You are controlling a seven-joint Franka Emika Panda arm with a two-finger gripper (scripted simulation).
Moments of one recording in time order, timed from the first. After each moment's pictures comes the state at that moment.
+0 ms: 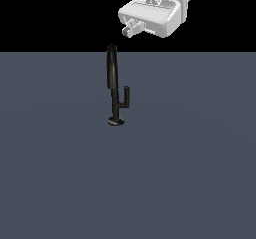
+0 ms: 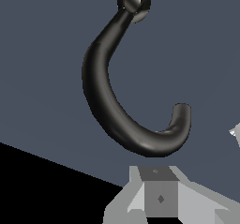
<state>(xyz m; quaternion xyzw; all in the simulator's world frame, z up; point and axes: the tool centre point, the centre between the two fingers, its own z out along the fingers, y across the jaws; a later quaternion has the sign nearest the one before) 0.014 0.001 0.336 -0.82 0.33 0.35 0.31</state>
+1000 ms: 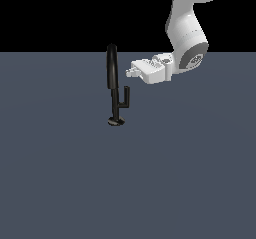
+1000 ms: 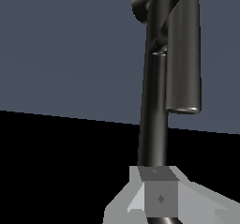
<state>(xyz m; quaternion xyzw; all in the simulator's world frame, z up) 0.101 0.000 0.209 -0.62 0.45 0.48 0.43</state>
